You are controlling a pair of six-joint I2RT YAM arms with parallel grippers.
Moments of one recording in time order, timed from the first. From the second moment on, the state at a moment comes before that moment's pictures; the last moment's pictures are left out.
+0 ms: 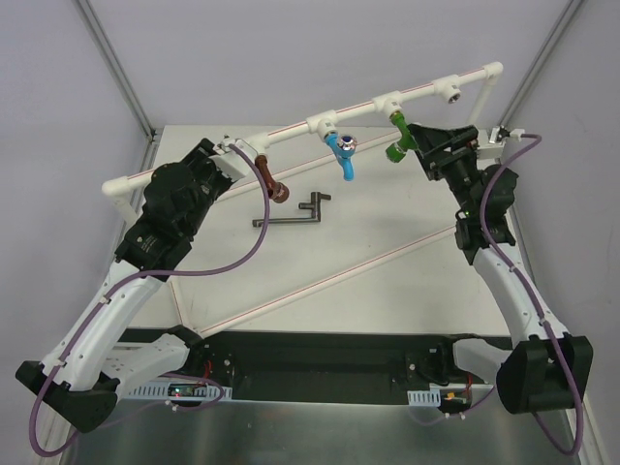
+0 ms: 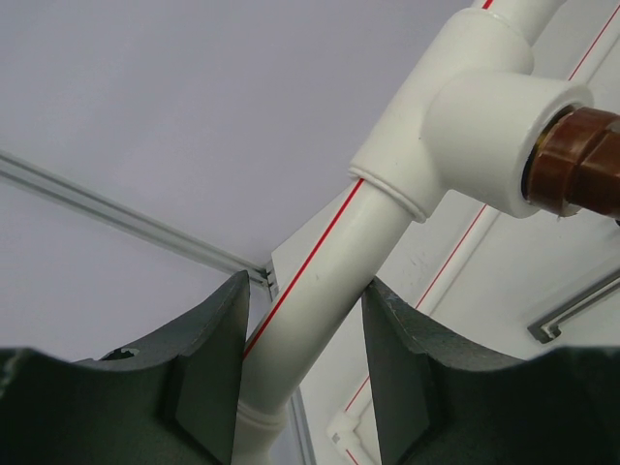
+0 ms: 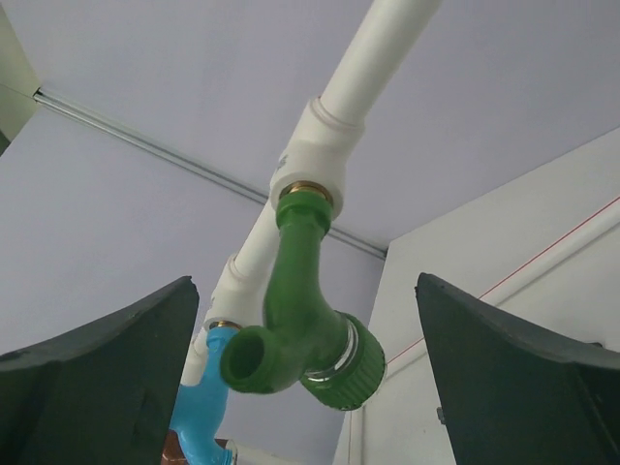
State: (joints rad) left arm -0.52 0.96 1.16 -0.32 -0.27 0.67; right arm 0.13 1.15 0.89 0.45 -0.27 1.21
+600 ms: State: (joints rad) left arm -0.52 0.96 1.16 -0.33 -0.27 0.67; right arm 0.19 1.01 1.39 -0.33 -0.23 0.19
